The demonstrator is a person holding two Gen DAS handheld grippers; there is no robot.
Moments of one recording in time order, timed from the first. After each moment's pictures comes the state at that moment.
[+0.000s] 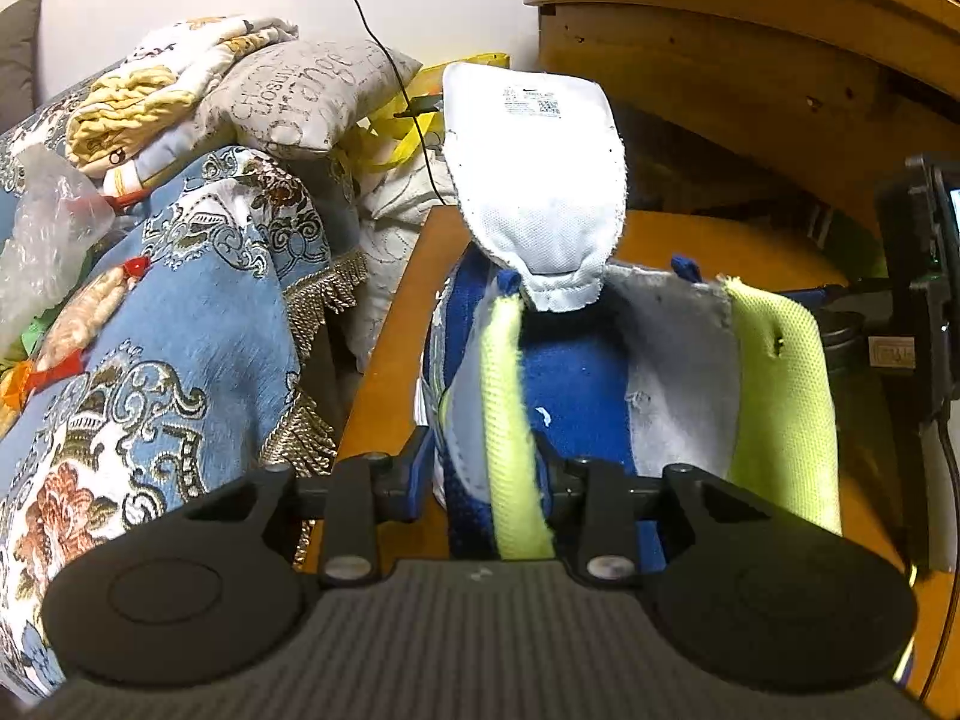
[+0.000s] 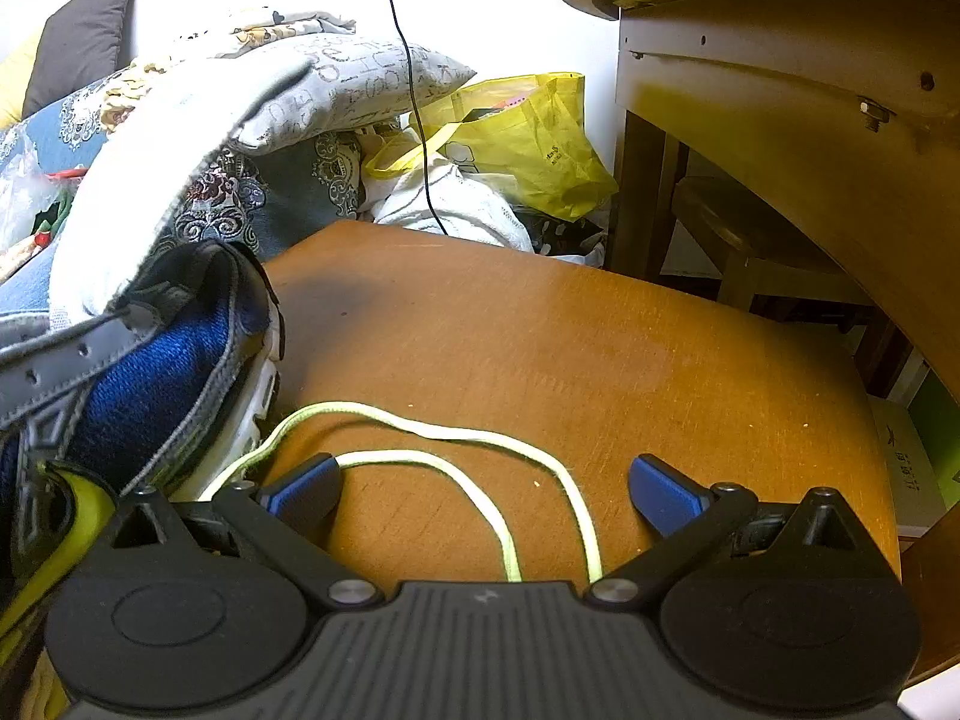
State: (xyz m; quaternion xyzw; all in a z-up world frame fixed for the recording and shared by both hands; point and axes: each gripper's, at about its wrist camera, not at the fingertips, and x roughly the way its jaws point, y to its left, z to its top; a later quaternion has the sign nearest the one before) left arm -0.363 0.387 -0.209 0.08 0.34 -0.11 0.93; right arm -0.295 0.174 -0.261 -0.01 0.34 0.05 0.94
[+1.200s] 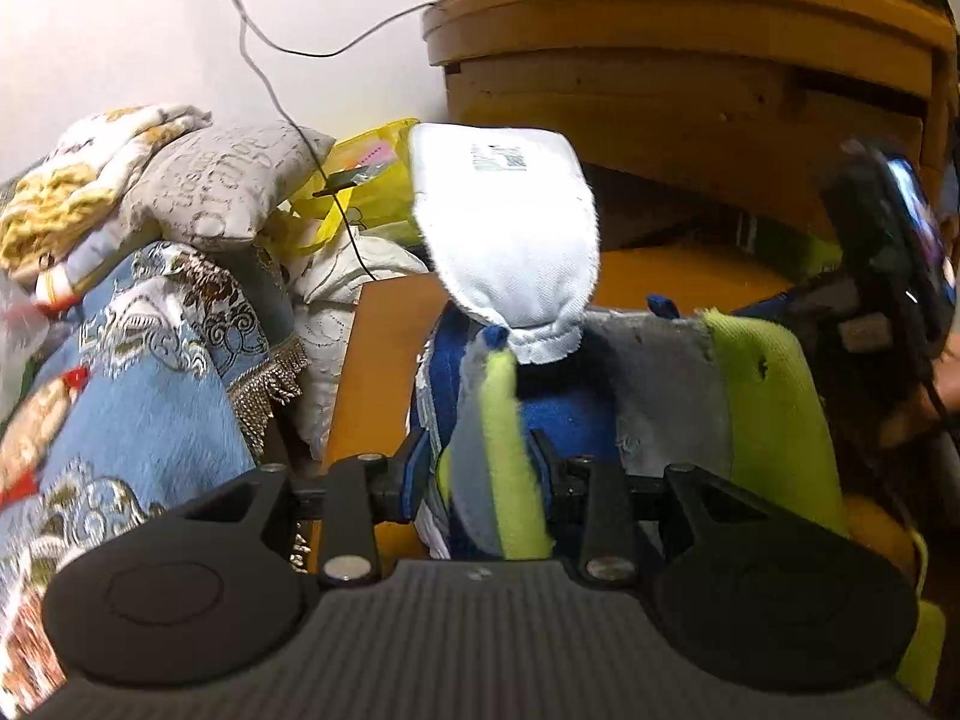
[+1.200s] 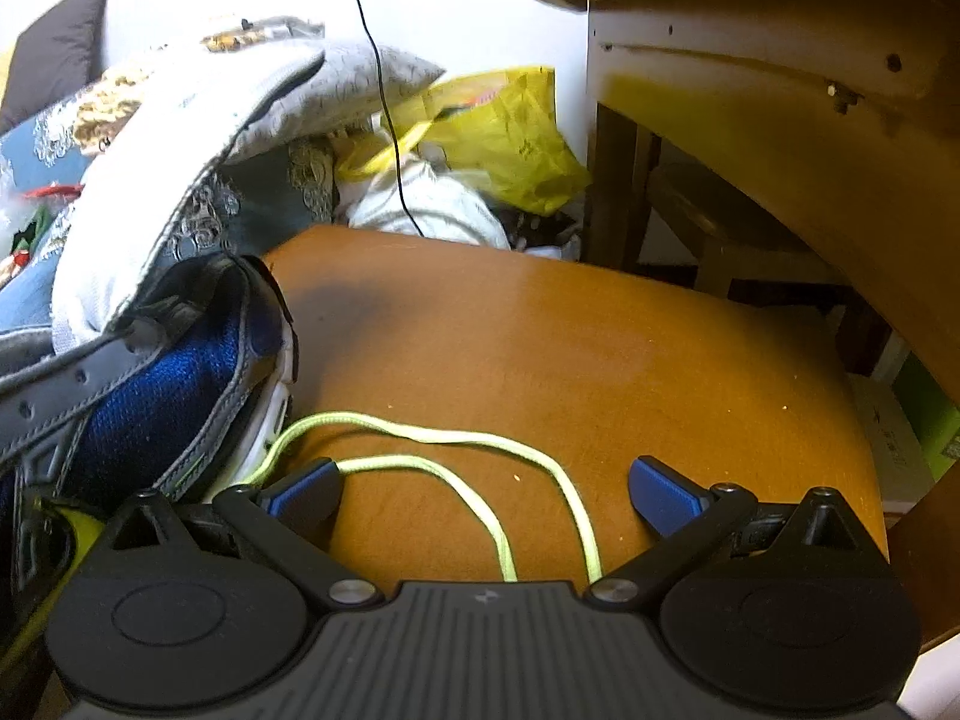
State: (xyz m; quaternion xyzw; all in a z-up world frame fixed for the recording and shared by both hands) left arm -0.360 0.391 -0.211 0.11 0.26 -0.20 0.94; right arm -0.293 0.178 -0.258 -0.01 0.35 0.03 0.94
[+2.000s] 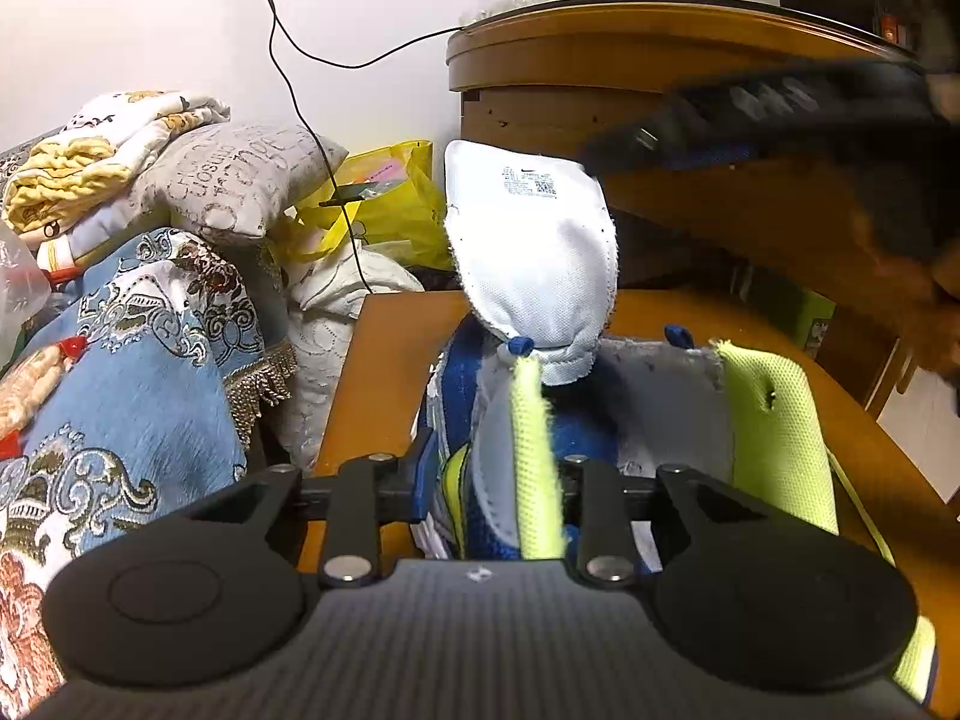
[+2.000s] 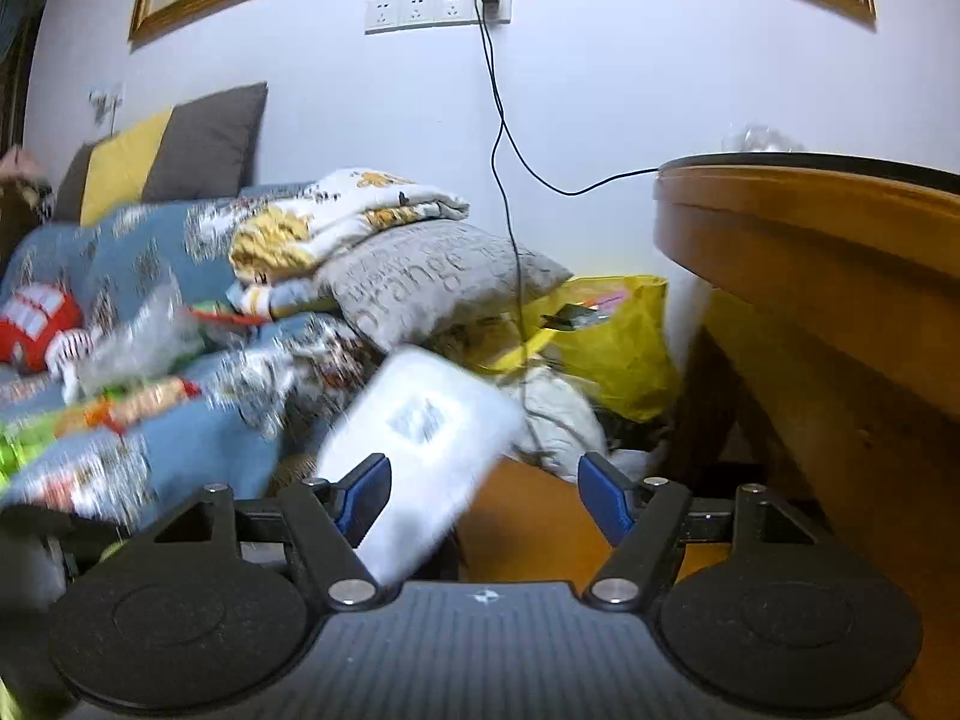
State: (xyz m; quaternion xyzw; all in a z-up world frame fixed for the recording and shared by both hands) left arm -0.361 0.405 -0.212 0.05 0.24 -0.21 0.95; right arm -0.311 0.219 -0.143 -0.02 0.19 0.15 0.97
